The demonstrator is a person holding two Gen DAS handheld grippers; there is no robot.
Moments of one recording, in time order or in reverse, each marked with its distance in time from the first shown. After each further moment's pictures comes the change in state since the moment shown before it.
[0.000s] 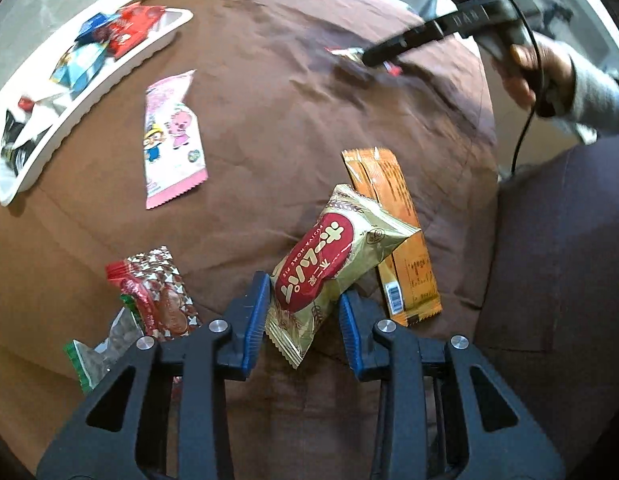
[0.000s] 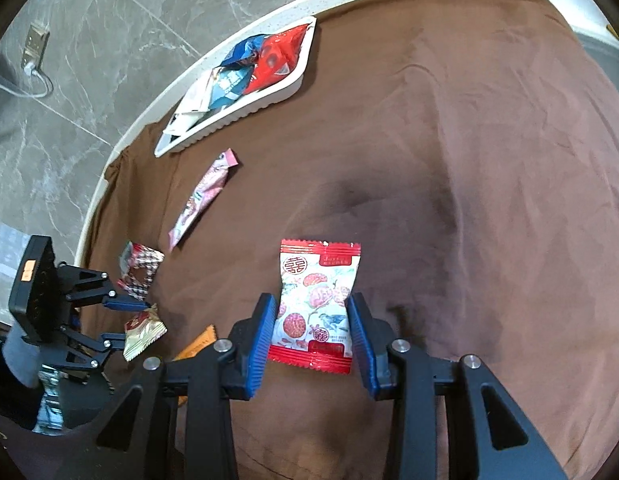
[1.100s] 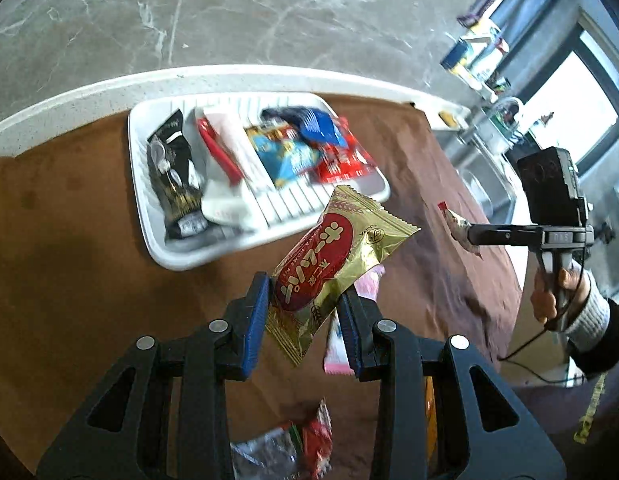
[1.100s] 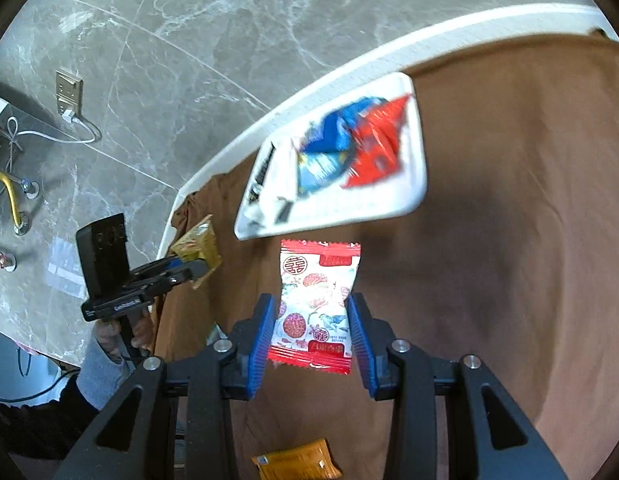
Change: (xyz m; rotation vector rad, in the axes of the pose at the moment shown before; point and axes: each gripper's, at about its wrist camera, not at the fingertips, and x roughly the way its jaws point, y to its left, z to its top) left arm -0.086 0.182 0.055 -0.551 -0.365 0.009; right arm 0.008 0.052 0.120 -0.018 -0.047 0.247
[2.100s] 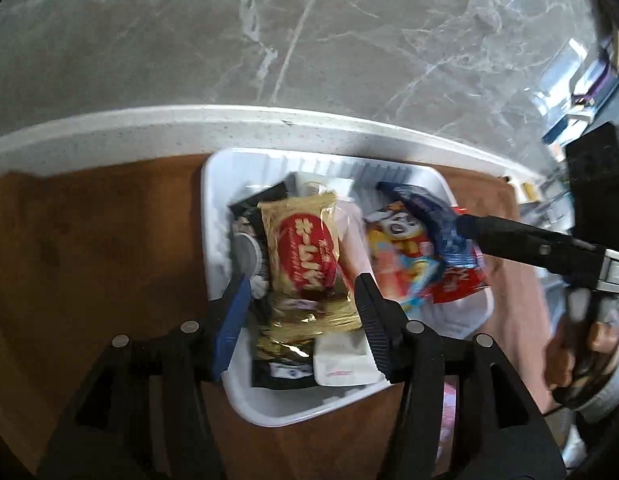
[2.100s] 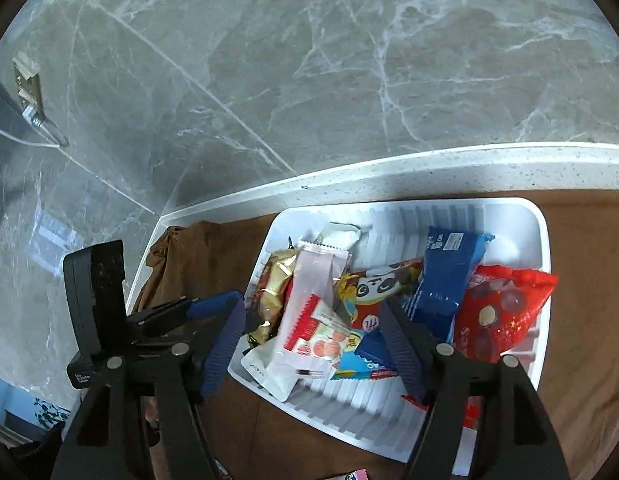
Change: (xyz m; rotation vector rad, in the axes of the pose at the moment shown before) left arm 0.056 0.075 0.081 -0.209 -0.080 0.231; right arm 0.117 0.049 0.134 -0.162 -0.017 -0.065
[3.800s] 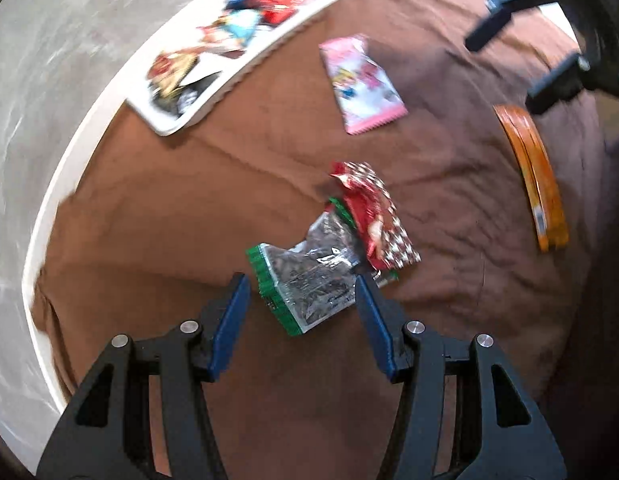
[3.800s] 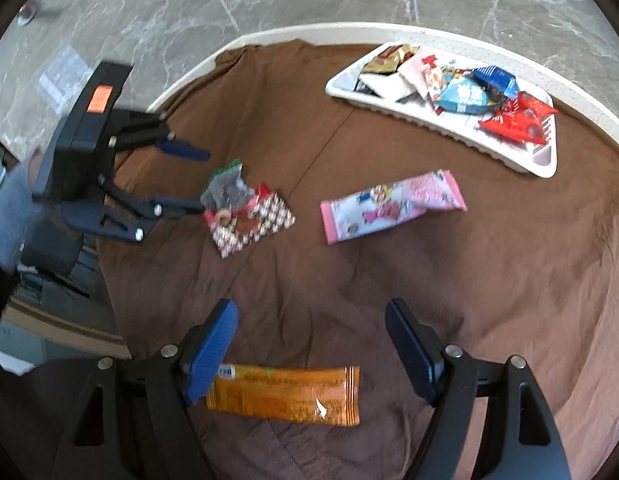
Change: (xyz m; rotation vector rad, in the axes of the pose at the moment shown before) left arm -0.106 -0.071 -0.265 0.870 0.272 0.244; right arm -0.058 0.085 -0.254 -0.414 0.250 -0.120
